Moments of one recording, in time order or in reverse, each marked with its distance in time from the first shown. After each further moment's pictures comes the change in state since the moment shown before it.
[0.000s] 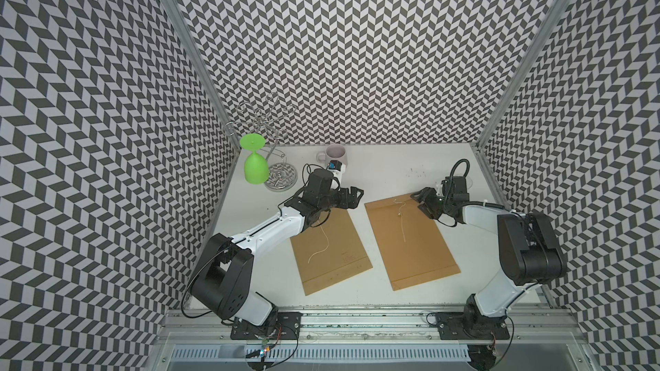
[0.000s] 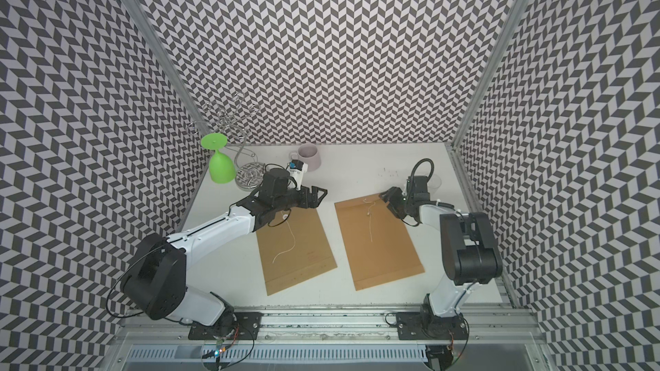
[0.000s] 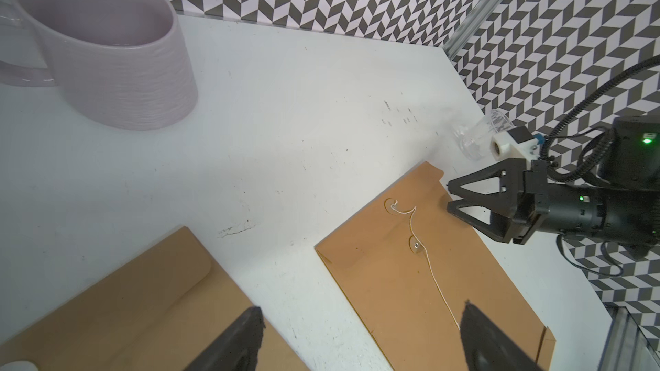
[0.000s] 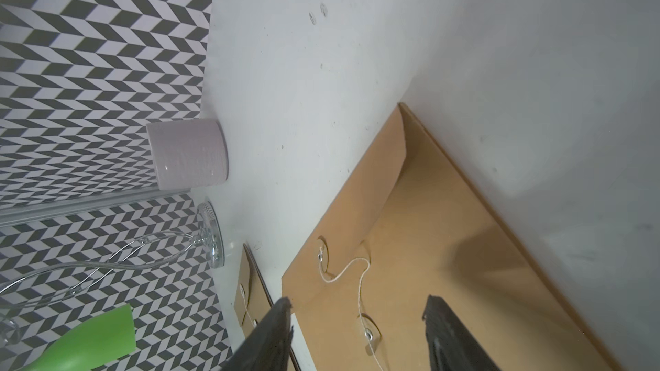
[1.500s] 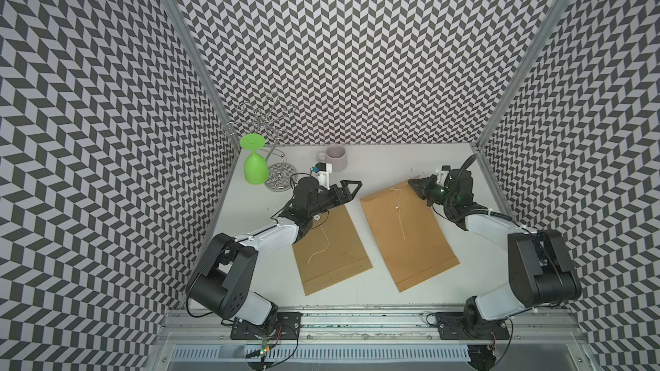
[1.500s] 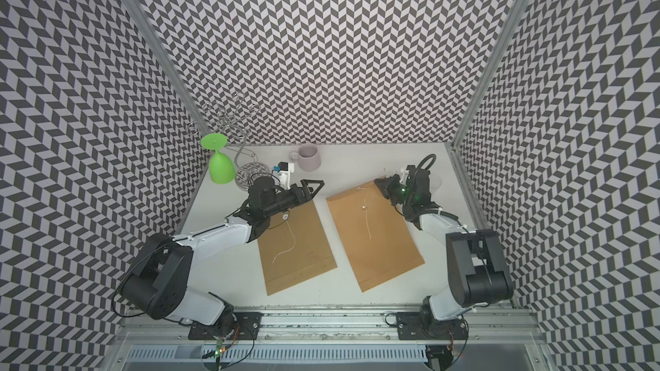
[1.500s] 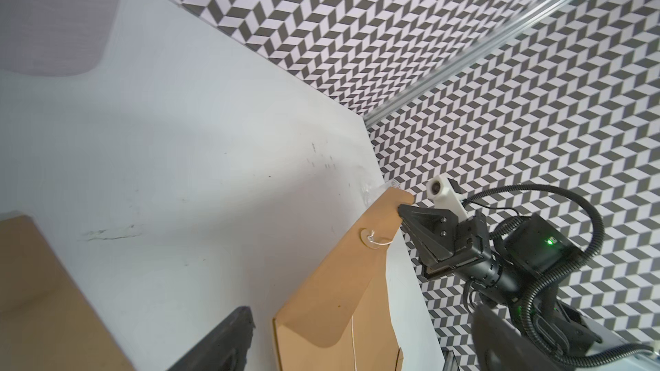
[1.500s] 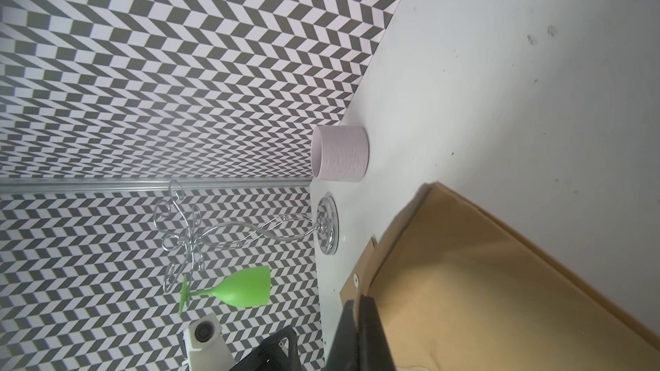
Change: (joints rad) left arm 0.063 -0.006 -0.211 0.536 0.225 -0.481; right arm 0.055 -0.175 -0.053 0.294 -0.098 0.223
